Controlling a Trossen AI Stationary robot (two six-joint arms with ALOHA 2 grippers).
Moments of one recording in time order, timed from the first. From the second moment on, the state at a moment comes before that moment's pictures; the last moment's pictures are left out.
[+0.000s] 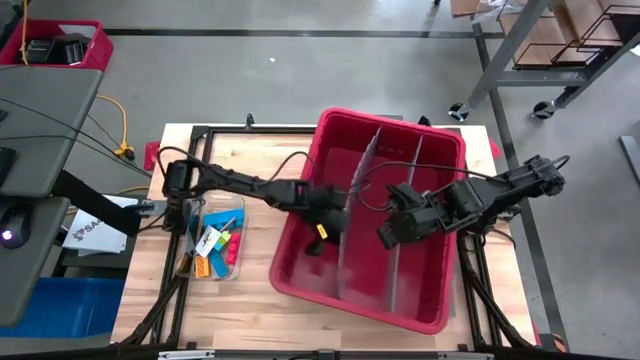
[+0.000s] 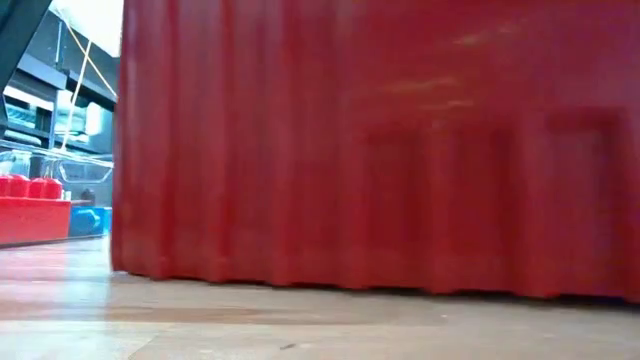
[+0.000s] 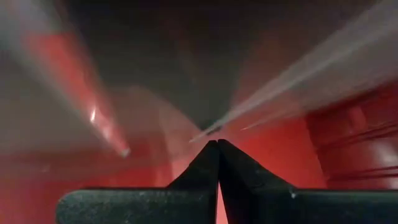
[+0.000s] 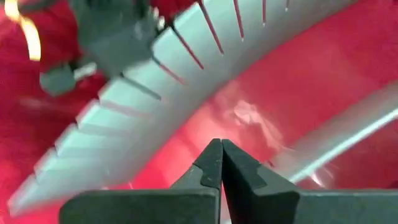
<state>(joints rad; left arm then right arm) 0.02 1.93 1.36 -0.33 0.44 0.18 0.37 1.41 1.48 -1.26 0.37 1.21</state>
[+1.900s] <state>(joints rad) 0.07 2.08 1.61 -0.26 0.30 0.78 0.40 1.39 1.48 -1.19 0.25 1.05</state>
